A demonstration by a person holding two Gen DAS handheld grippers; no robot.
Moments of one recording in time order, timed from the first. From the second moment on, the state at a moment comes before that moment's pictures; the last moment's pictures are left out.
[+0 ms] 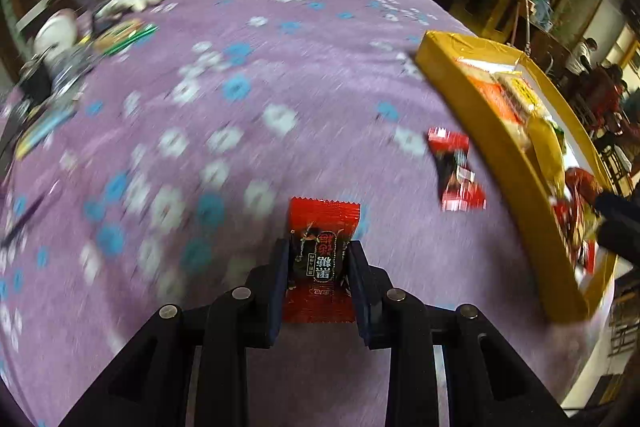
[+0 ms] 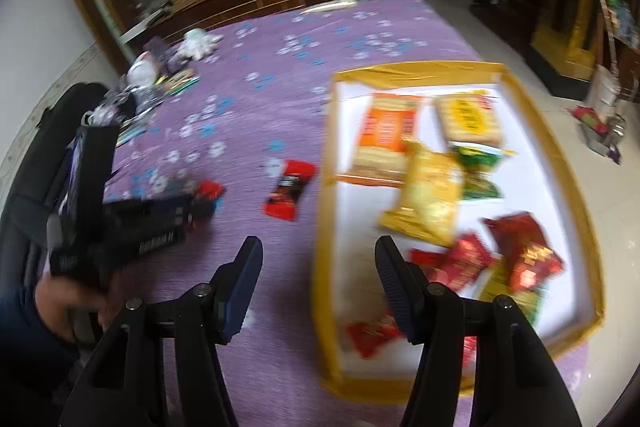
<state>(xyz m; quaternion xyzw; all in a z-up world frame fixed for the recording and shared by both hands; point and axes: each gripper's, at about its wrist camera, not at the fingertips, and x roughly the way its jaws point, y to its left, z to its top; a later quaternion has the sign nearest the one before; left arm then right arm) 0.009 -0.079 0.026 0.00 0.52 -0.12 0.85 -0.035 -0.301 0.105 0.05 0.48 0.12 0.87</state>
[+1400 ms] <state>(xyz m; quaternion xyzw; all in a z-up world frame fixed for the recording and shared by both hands) -0.029 -0.088 0.027 0.05 0.51 -0.10 0.85 -0.026 -0.225 0.040 0.00 0.59 0.16 0.79</state>
